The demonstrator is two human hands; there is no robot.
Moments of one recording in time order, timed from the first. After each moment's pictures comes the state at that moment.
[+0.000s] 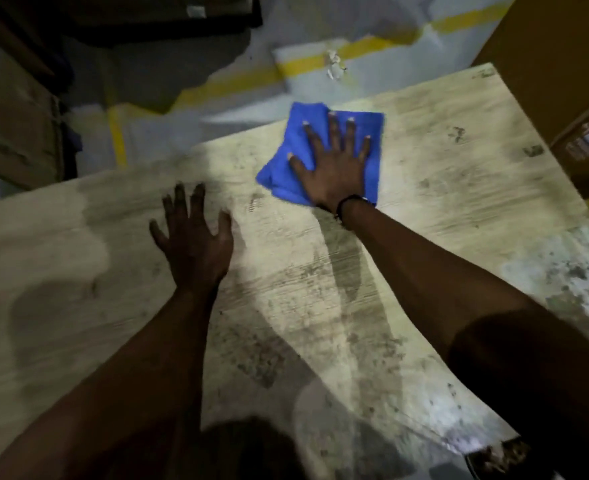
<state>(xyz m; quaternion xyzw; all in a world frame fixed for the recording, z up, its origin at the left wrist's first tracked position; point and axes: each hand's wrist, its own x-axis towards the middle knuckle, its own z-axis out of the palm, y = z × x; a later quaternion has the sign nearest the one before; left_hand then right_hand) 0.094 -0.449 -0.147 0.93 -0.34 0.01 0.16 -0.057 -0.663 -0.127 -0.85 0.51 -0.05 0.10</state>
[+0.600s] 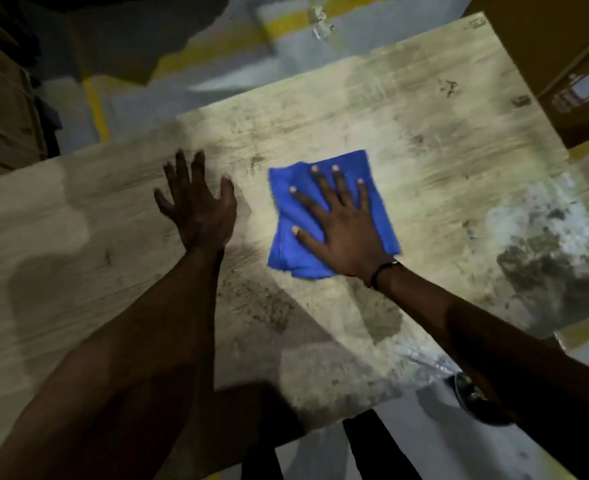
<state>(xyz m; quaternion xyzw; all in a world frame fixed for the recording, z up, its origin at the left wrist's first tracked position) 0.094 -0.449 -0.138 0.92 -0.34 -0.02 0.17 -0.158 -0.522 -0.131 -0.93 0.36 -0.07 0.07</state>
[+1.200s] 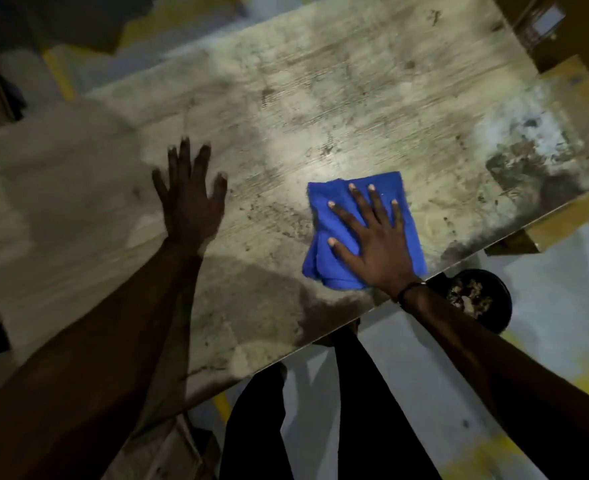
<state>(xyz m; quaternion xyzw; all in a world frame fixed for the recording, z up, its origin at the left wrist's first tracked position) 0.126 -0.307 -0.133 0.84 -0.53 -0.04 0.10 -0.229 -0.341 -0.119 -0.88 0.47 -0.05 0.07</state>
